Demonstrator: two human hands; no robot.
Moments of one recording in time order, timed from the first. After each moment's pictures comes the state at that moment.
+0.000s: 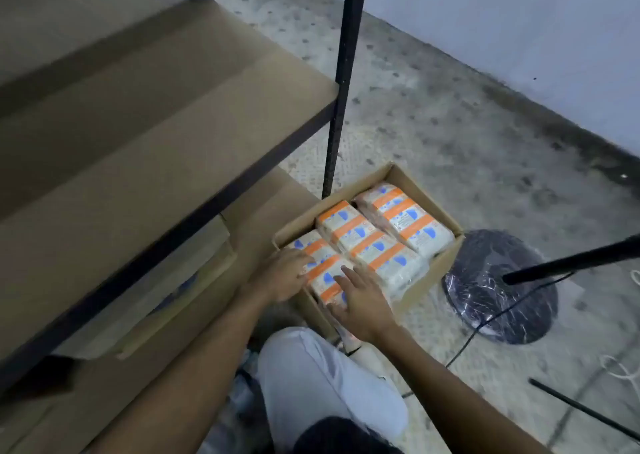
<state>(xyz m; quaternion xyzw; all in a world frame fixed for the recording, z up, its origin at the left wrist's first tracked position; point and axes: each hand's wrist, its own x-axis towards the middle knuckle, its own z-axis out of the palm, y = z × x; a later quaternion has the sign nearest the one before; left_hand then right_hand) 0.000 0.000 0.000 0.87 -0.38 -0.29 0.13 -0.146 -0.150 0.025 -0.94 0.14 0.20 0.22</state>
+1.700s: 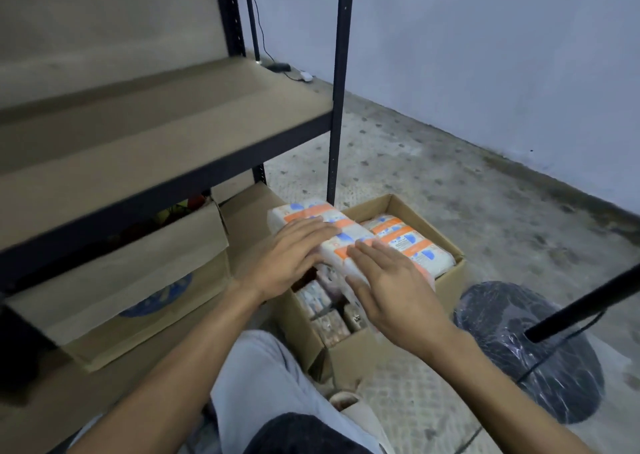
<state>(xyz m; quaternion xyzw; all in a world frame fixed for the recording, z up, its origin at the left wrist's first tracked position) -0.049 -0.022 0.018 0.79 -0.53 0.09 0.31 -0.211 -0.180 0.075 -0.99 -0.02 -0.14 0.08</state>
